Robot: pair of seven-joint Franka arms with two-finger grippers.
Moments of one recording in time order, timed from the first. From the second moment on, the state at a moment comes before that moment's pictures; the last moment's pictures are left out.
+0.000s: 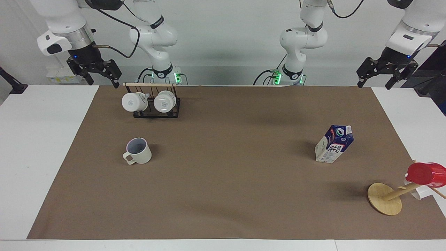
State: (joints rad) left arm -0.02 -0.03 0.05 -1.49 -0.01 1.51 0.16; right arm 0.01 -0.08 -0.09 -1.64 -0.01 1.59 0.09
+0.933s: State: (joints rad) left arm -0.02 -0.03 0.05 -1.50 -0.01 1.54 0.16; right arm 0.13 0.19 -0.08 -1.95 -0.01 2.19 0.09
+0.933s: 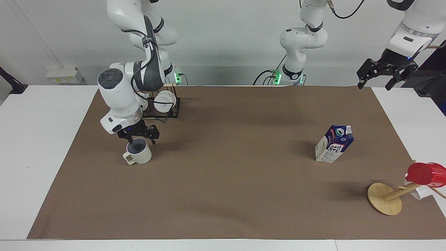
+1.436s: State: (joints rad) left arm -0.01 0.00 0.06 -1.57 -0.01 1.69 0.16; right arm 0.13 0.24 -0.08 -1.99 -0.01 2.28 0.09
